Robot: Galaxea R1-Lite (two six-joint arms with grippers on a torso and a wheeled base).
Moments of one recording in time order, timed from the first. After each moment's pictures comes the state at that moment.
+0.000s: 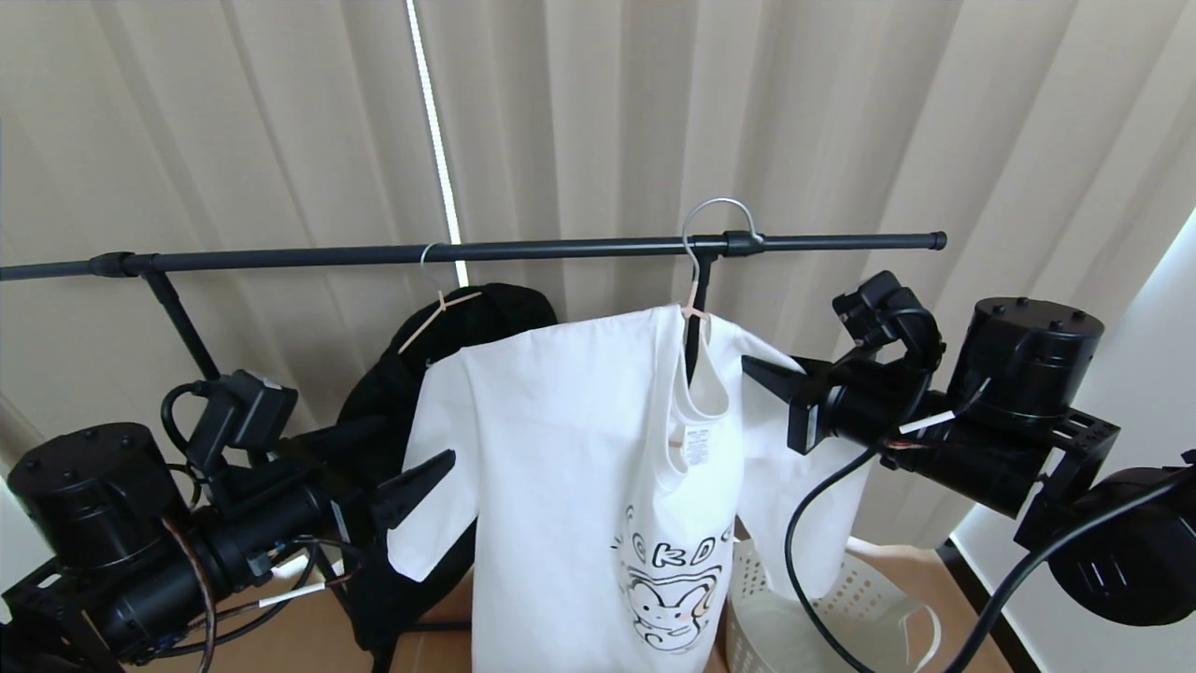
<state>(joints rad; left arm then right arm) -0.20 1.76 -0.20 -1.45 -0.39 0.01 0.43 1.79 -0.68 -0.99 0.19 -0.08</state>
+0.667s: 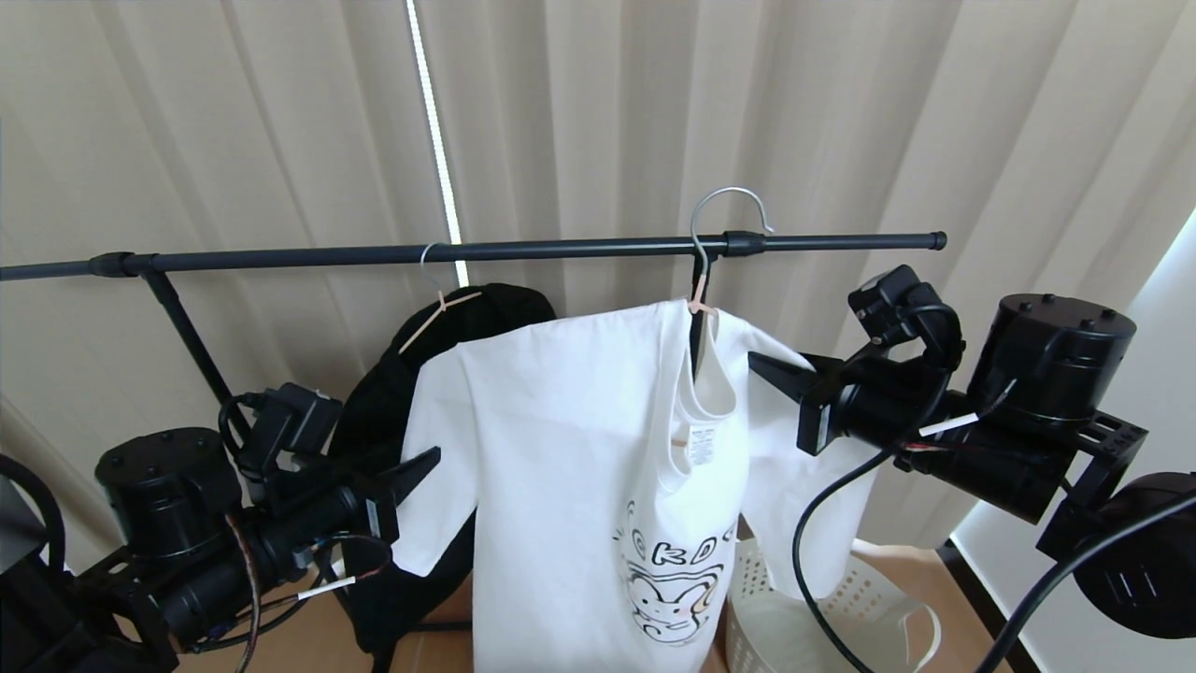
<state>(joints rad) -0.22 1.87 -0.23 -1.45 -0.27 0.03 0.44 1.75 -0.66 -0.99 0.19 -0.08</state>
